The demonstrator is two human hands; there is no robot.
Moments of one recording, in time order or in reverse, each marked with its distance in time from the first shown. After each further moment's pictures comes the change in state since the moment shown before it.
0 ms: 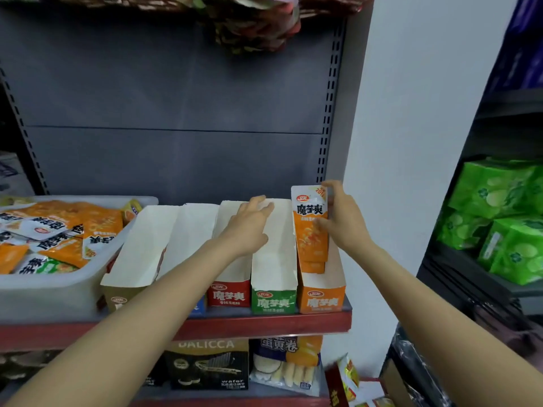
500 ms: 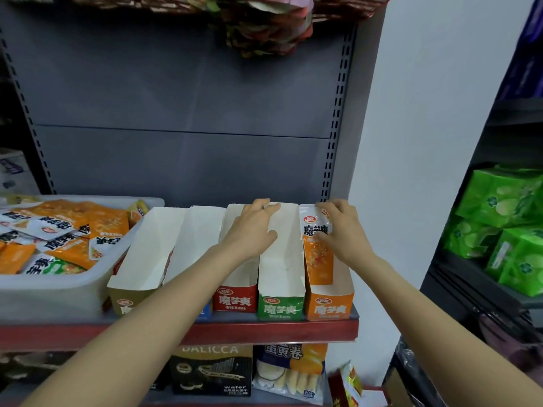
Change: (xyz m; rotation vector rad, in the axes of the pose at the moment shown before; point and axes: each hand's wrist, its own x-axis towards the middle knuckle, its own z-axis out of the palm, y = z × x) left_hand -0.004 0.000 -0.005 -0.139 0.102 -0.010; right_hand -0.006 0.004 0.014 -0.234 -0.043 -0.057
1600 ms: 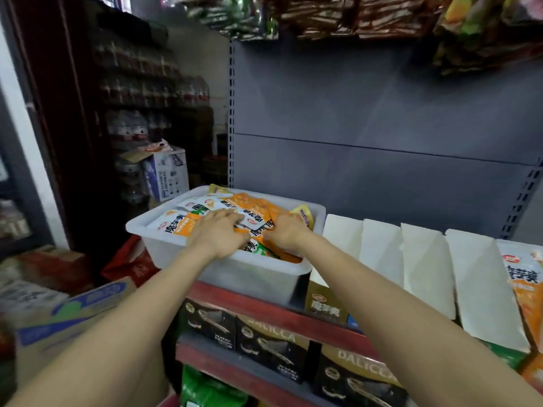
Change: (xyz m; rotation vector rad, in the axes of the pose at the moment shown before) left_hand -0.161 -0.248 -0.174 0.275 0.071 -0.580; right_hand 0.017 -0.363 0.152 -0.029 -0.611 -0.263
